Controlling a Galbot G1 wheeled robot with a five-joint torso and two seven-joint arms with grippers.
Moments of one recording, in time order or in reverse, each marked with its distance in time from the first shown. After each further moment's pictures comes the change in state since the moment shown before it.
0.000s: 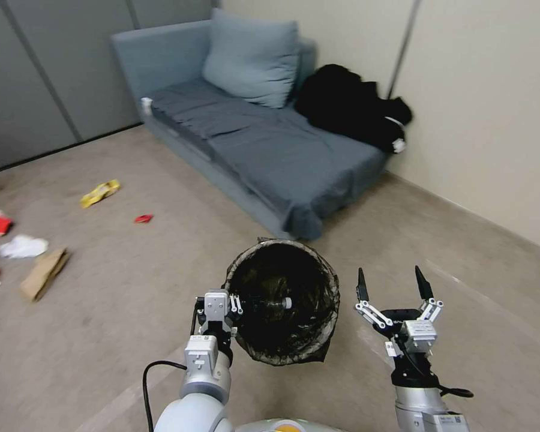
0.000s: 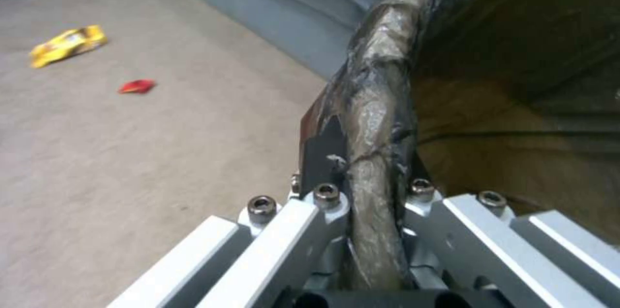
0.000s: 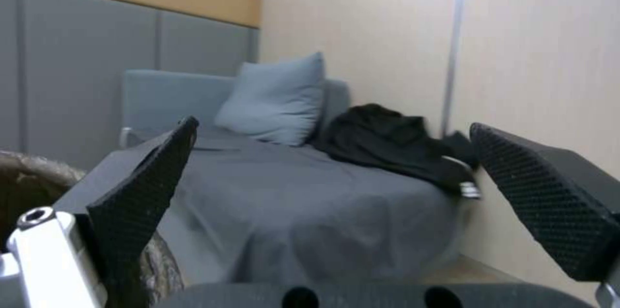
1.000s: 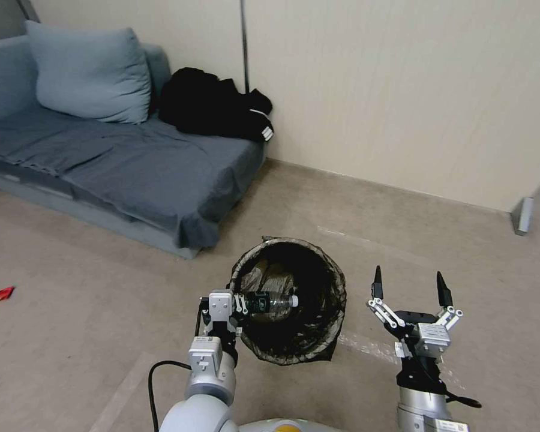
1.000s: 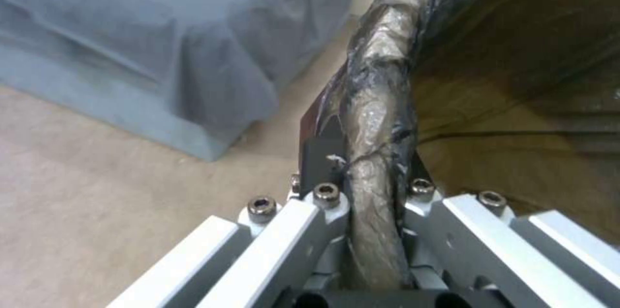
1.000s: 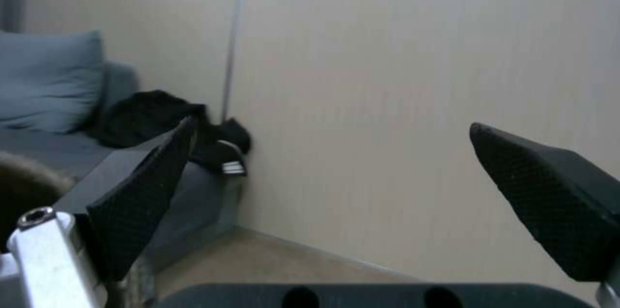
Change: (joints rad) left arm -0.001 -0.004 0.013 0.003 -0.002 -0.009 -0.001; right arm -0.016 0.027 0.002 0.011 -0.098 0.011 0.099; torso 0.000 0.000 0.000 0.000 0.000
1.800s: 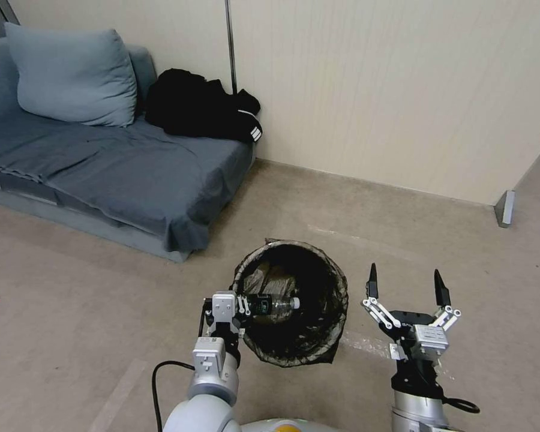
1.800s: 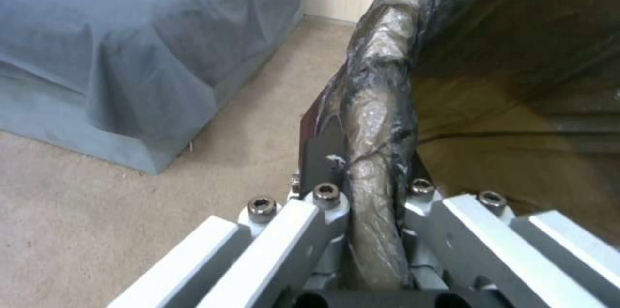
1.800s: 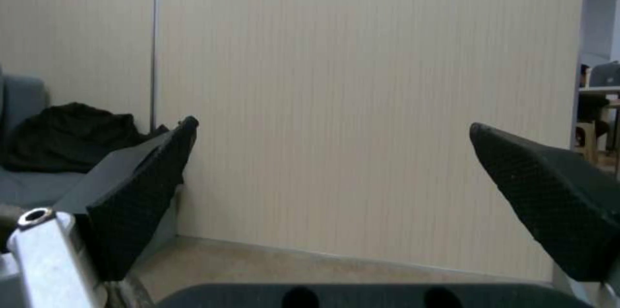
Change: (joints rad) left arm -0.009 -0.003 0.011 0.018 -0.003 -0.017 0.000; right arm -0.035 0.042 -0.041 0.042 -0.014 -0.013 0.072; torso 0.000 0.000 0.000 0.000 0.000
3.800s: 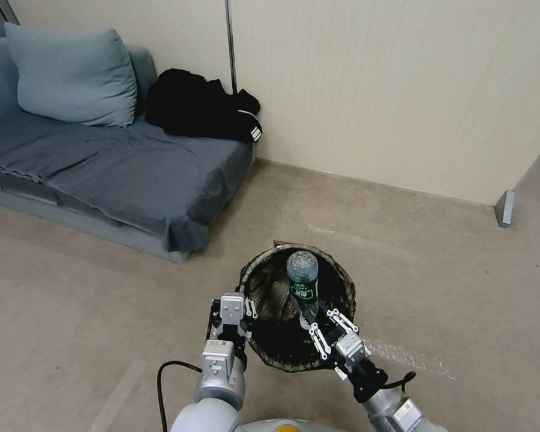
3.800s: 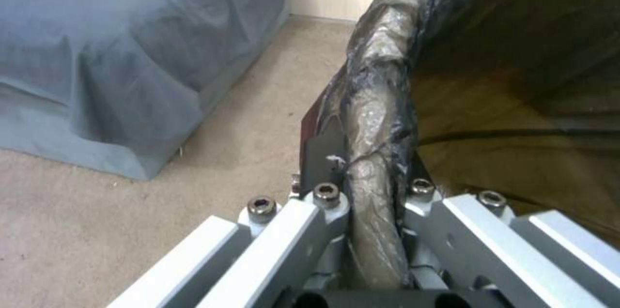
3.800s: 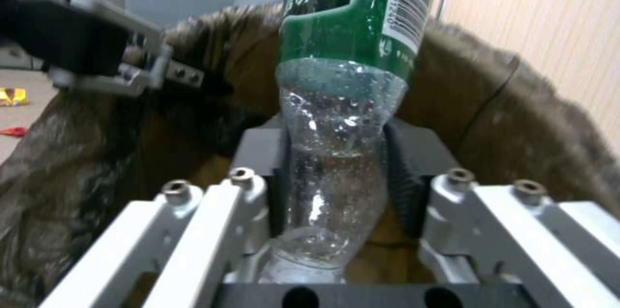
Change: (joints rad) left arm 0.010 -0.002 0.048 -0.004 0.069 0.019 0.008; right arm 0.146 -0.214 -0.064 -0.206 0.155 -0.056 -0.606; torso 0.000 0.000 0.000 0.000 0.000
